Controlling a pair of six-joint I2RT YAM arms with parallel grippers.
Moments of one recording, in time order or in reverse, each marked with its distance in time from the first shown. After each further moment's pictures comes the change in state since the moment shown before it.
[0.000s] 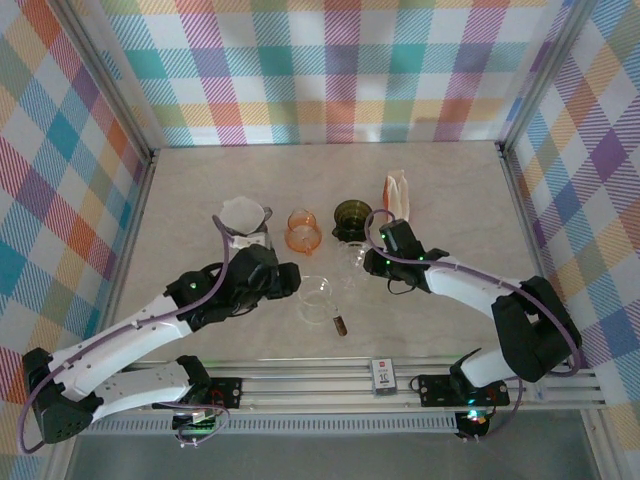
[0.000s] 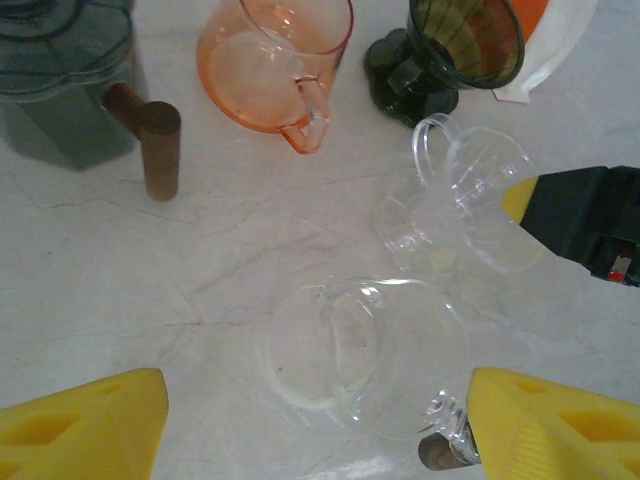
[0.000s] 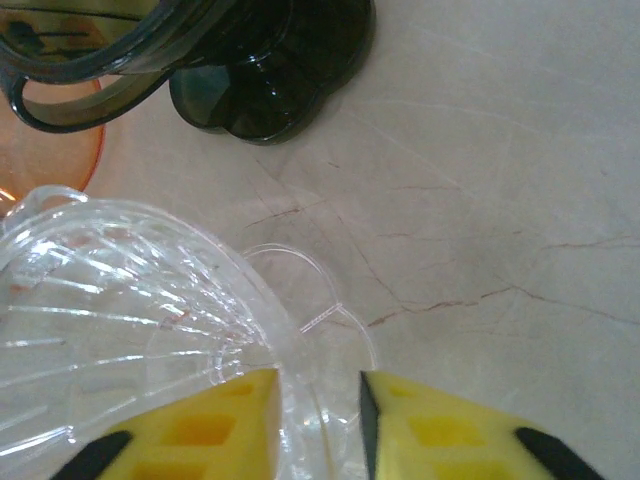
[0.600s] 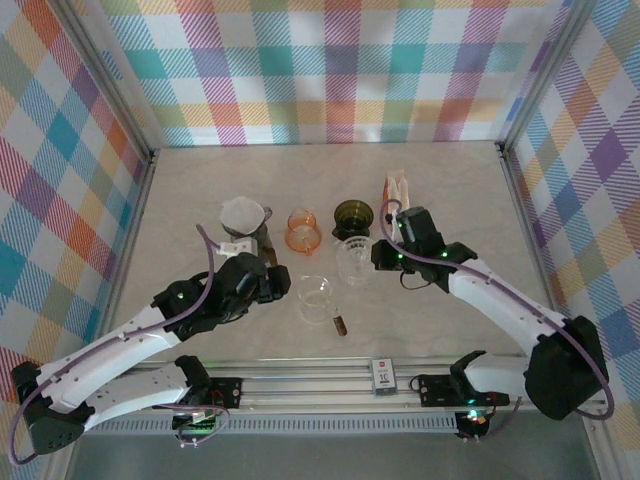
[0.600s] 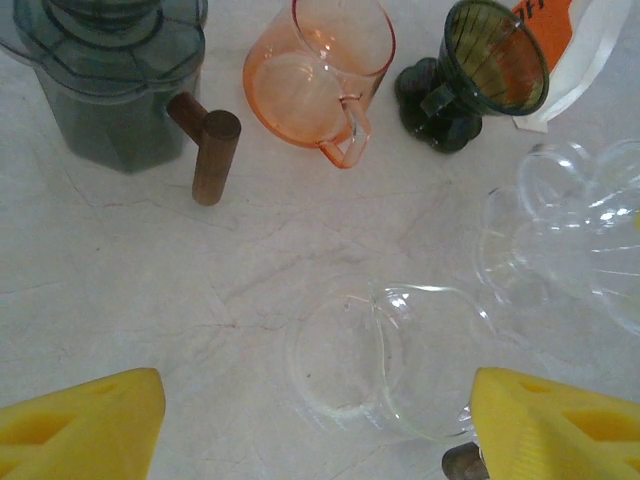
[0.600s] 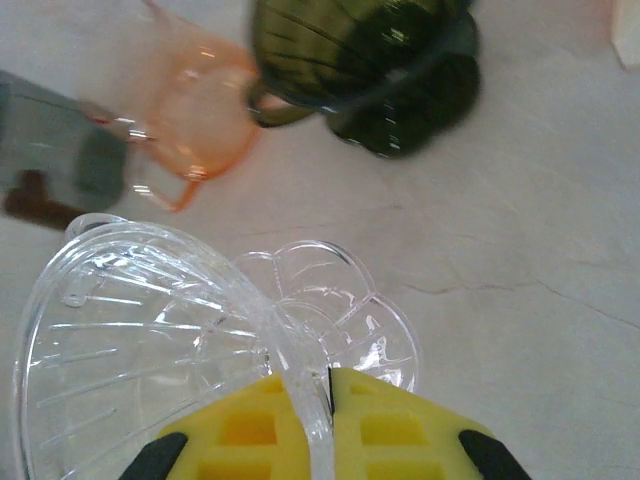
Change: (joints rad) left arm 0.000 -0.097 -0.060 -0.014 -0.056 -0.029; right arm -0.017 -0.229 0.124 -0.245 -0.143 -0.184
